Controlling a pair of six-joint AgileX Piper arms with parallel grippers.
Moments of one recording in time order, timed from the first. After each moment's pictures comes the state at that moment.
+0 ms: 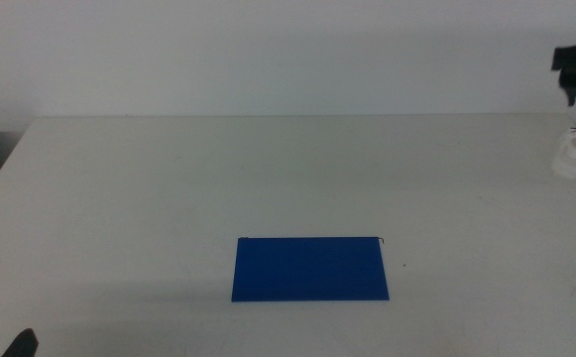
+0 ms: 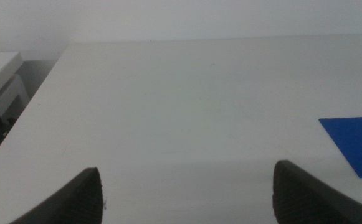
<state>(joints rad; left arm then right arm) -0.03 -0.01 0.03 -0.09 0.27 0.08 -0.03 1.96 -1.90 -0.32 1.18 0.48</state>
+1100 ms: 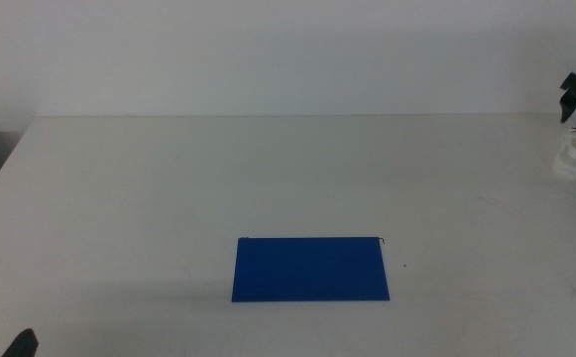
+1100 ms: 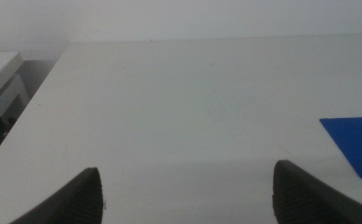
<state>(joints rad) -0.03 -0.01 0.03 -0.09 0.27 0.08 -0.26 2.44 -2.27 -0.03 0.99 0.60</state>
